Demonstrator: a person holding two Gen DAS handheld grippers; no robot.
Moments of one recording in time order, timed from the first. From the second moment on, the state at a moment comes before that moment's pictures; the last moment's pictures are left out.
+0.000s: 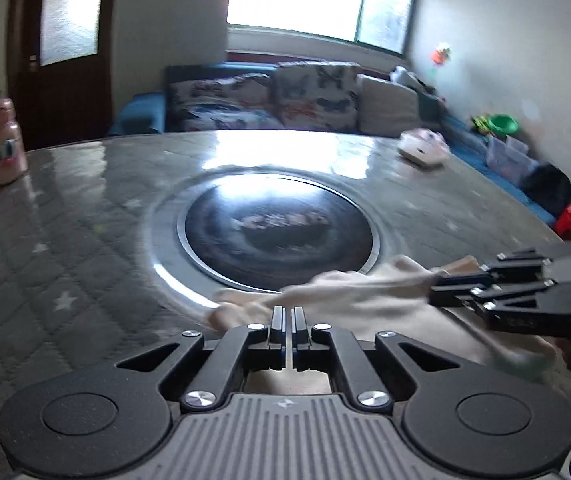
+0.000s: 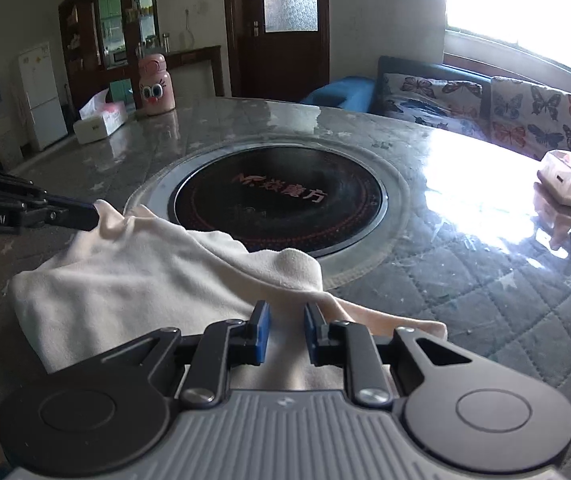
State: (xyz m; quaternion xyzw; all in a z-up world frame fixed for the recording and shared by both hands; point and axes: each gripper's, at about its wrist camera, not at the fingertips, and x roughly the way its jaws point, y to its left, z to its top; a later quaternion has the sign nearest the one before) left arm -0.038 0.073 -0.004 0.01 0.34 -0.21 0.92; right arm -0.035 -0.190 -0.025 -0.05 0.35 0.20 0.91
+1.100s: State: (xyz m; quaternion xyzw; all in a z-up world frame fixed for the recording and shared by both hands) left arm -0.069 0.001 -0.012 0.06 0.34 -0.32 0.88; right arm -0.127 -0.222 -0.009 -0.10 0.38 0.27 0.88
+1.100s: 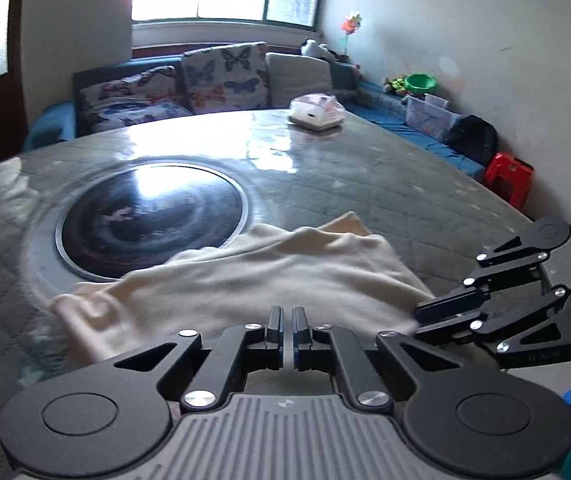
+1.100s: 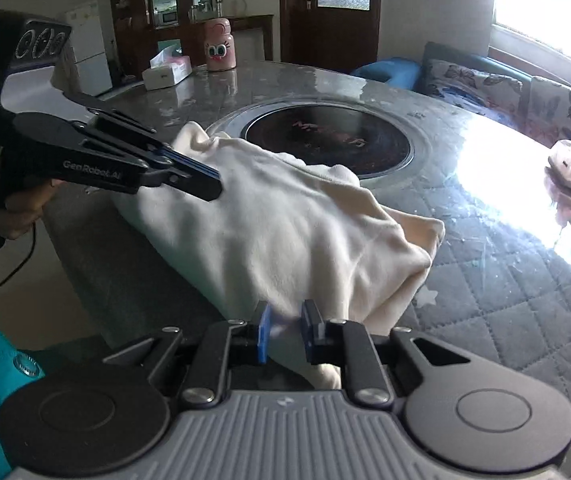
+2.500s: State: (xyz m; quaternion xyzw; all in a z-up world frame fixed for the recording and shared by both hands) left arm -0.079 0.037 -0.024 0.00 0.38 -0.27 0.89; right arm -0.040 -0.154 -0.018 -0.09 0.35 0.22 0.91
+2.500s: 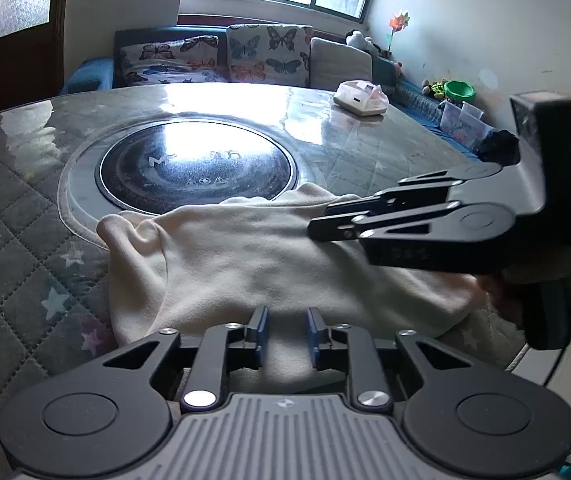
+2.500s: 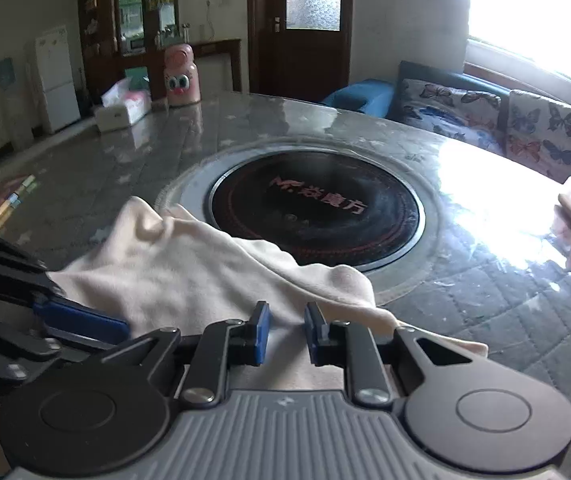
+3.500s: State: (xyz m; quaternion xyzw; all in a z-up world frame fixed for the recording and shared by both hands) left arm -0.095 0.105 -0.021 -0.02 0.37 -0.20 0.91; right arm -0.110 -0.124 -0.015 -0.17 0.32 0.32 0.88
